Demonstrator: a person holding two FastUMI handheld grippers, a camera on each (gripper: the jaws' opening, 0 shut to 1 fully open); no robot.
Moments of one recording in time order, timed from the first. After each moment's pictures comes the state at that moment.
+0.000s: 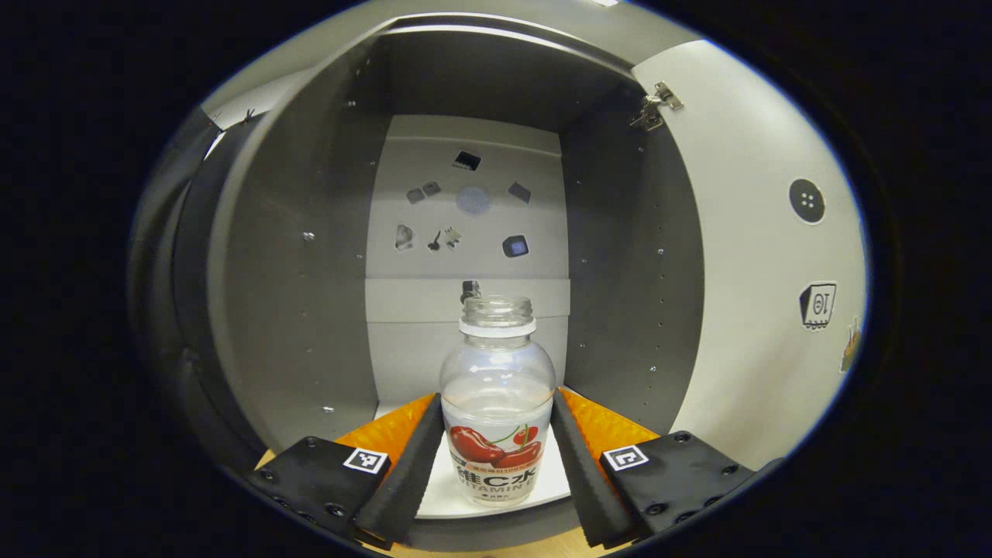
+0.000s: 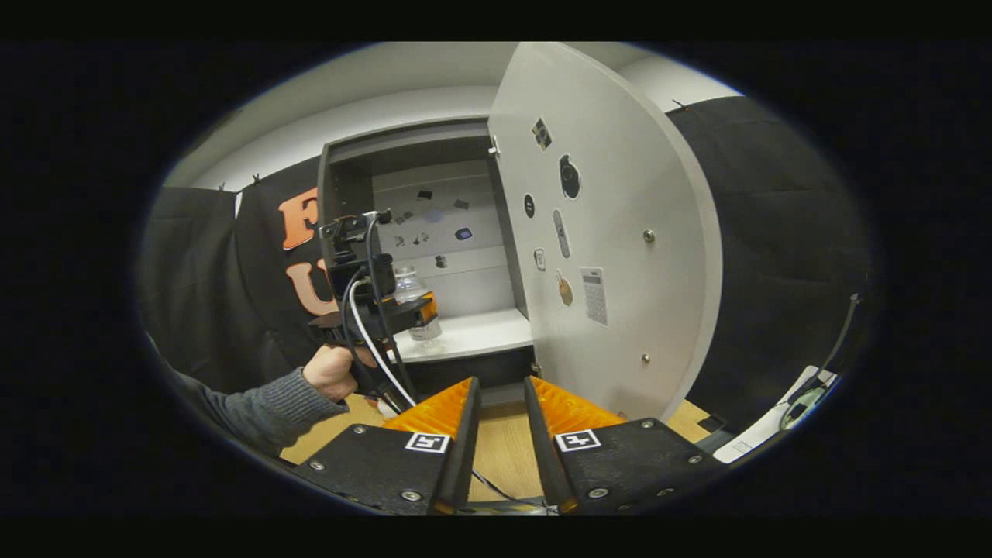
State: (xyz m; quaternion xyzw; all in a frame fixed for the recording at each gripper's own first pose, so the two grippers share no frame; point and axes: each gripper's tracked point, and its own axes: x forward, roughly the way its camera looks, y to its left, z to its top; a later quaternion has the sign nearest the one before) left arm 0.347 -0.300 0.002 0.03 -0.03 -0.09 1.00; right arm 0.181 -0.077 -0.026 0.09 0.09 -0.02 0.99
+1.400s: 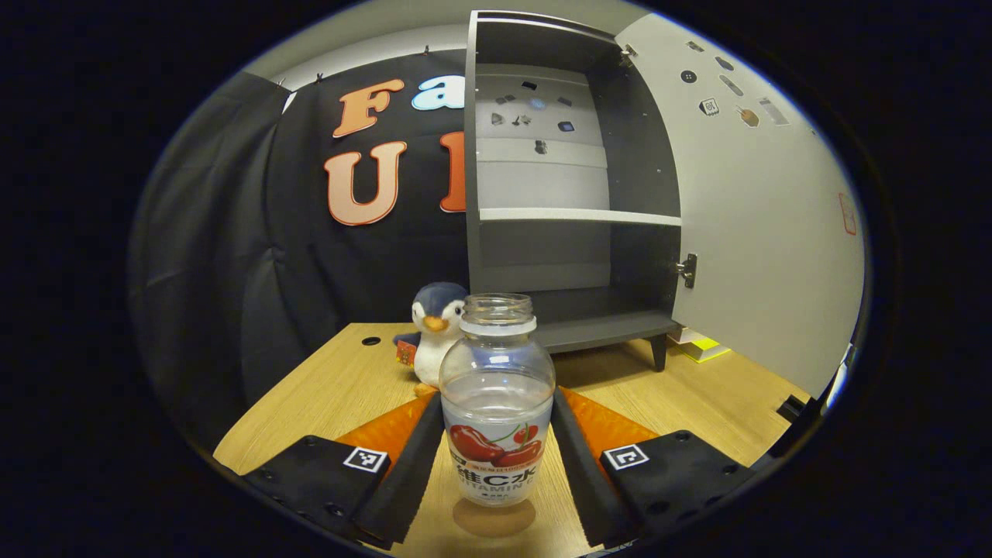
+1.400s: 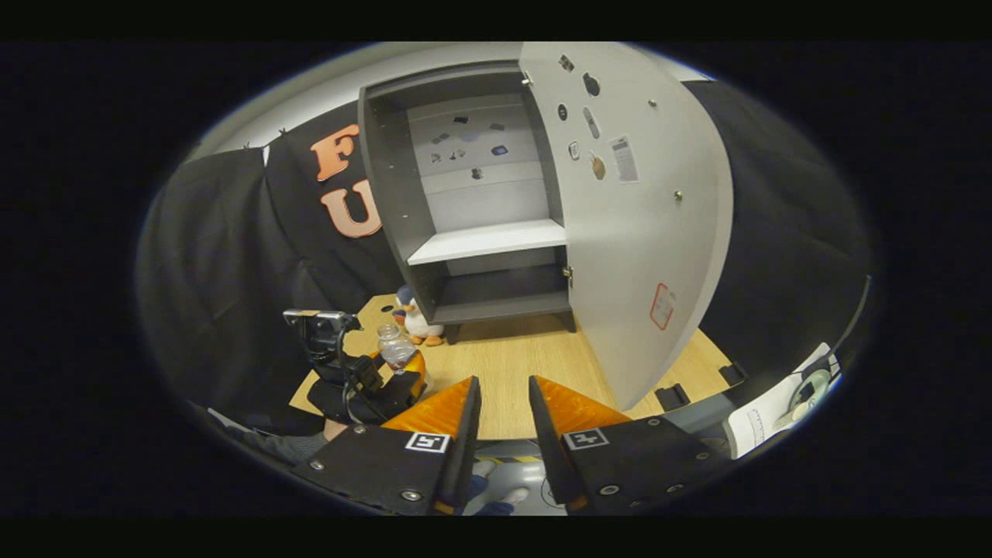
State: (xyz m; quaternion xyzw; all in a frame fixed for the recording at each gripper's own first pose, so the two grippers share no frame) left arm 0.137 -0.182 -0.305 0.04 0.10 0.01 0.99; right arm 0.114 -0.038 -0.150 0.07 0.26 0.06 0.96
